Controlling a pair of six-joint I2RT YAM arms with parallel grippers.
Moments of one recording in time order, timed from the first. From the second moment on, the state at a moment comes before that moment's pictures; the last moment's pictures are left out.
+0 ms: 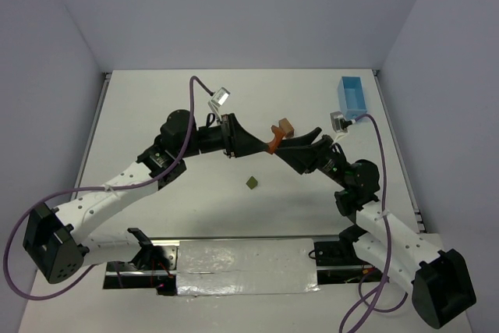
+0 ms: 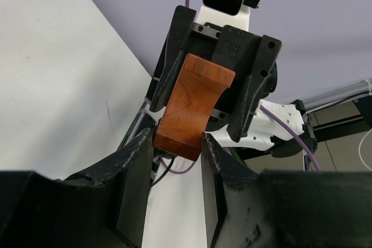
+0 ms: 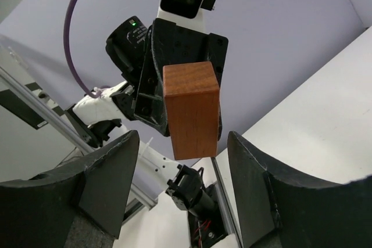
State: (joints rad) left arm -0.71 1.18 0.95 0.23 0.55 -0.95; right arm 0.43 0.79 0.32 1.02 -0.56 1.13
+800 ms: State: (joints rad) left arm -0.71 1.18 0.93 0.28 0.59 -0.96; right arm 0.43 0.83 0.32 1.11 -0.56 1.11
